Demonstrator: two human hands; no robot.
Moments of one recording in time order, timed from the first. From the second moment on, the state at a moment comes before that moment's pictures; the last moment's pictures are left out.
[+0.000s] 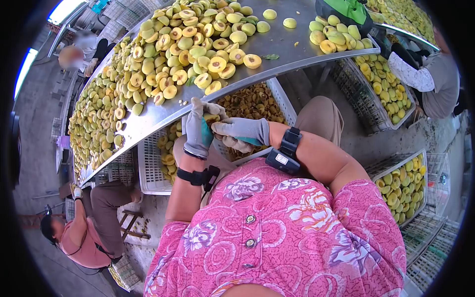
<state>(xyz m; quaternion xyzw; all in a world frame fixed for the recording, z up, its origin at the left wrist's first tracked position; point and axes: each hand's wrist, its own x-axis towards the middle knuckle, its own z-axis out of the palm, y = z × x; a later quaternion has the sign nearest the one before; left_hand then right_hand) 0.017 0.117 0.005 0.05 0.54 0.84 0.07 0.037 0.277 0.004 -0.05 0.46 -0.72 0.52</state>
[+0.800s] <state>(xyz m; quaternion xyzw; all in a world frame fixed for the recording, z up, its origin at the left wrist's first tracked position) 0.004 0.068 -0.033 -0.03 0.22 0.97 0.11 0.040 0.271 -0.029 -0.10 -0.02 -0.78 0.62</state>
